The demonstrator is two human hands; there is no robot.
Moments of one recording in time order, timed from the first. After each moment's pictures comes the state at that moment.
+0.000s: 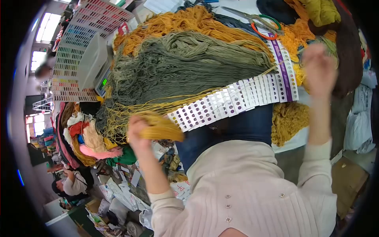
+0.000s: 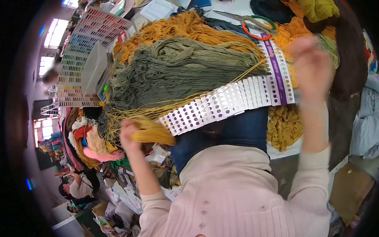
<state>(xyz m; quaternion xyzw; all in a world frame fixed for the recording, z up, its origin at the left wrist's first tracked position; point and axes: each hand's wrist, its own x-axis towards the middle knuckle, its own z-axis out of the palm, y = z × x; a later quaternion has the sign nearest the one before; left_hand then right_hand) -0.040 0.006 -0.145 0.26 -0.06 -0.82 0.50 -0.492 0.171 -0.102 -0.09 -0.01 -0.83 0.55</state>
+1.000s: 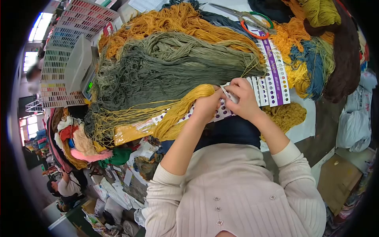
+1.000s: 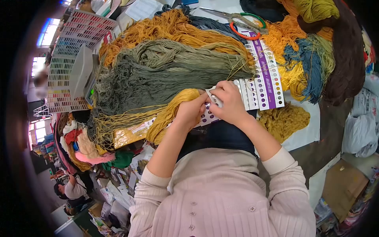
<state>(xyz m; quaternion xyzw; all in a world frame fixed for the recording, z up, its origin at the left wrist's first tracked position) -0.269 0.057 -0.196 0.50 -0.44 -0.74 0.07 -0.384 0.134 -0.212 -0.57 0.66 -0.47 0.12</state>
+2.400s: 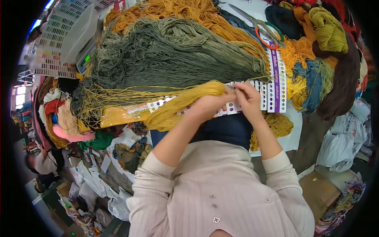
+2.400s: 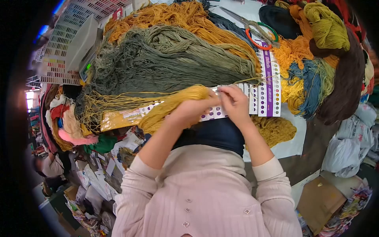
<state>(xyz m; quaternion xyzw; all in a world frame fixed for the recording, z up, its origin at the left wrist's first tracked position) -0.255 0.057 -0.156 0.44 -0.50 -0.75 -0.02 -0.384 0.139 -0.213 -0.48 0.64 -0.54 0.27</state>
